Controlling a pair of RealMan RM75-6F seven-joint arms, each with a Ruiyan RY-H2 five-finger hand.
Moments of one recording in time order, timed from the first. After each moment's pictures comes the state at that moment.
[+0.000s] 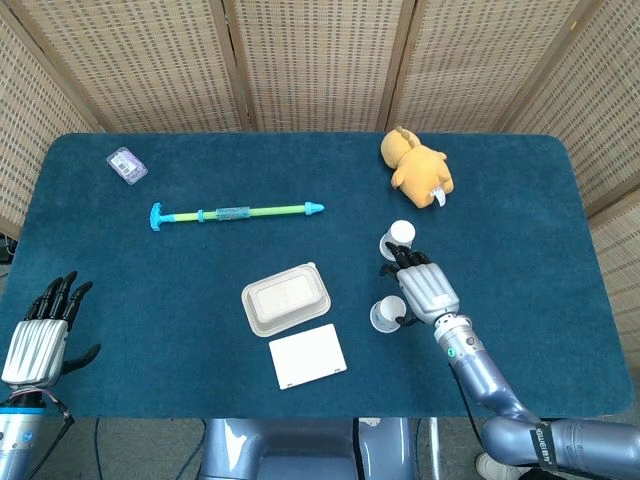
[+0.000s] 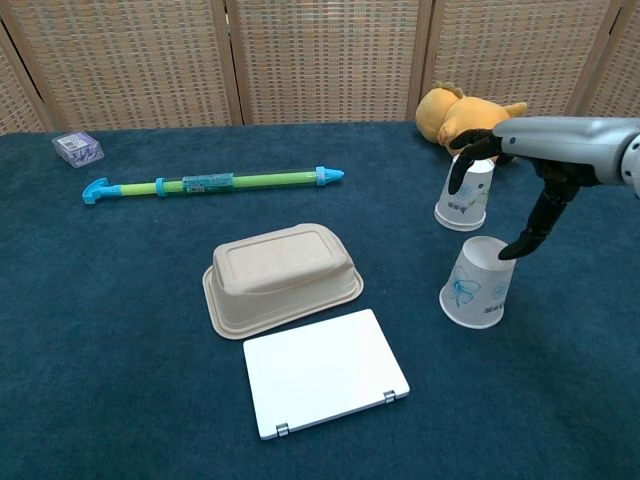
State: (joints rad) left arm -0.12 -1.23 -0.03 -1.67 1.46 1.47 0.26; right arm 0.77 -1.32 0.13 -1.84 -0.86 1.05 -0.49
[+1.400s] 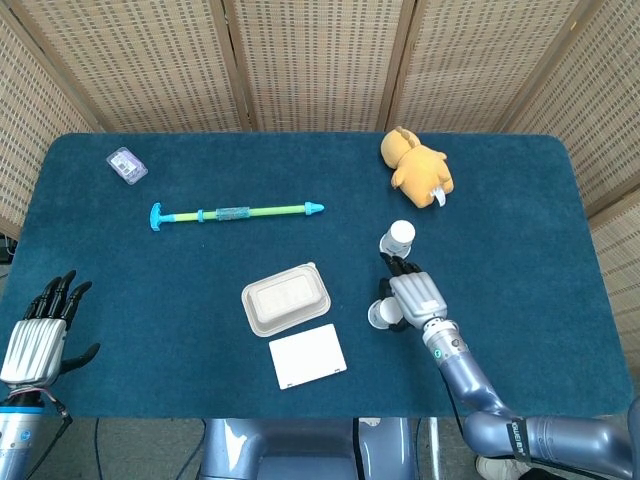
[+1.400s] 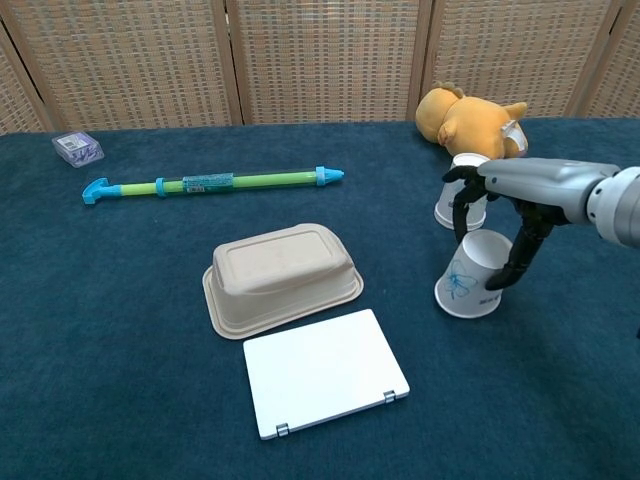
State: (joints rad) left arm -0.12 -1.22 -0.04 -1.67 1.46 1.46 0.25; right arm 0.77 -1.44 0.13 -1.70 -0.84 1.02 -0.49
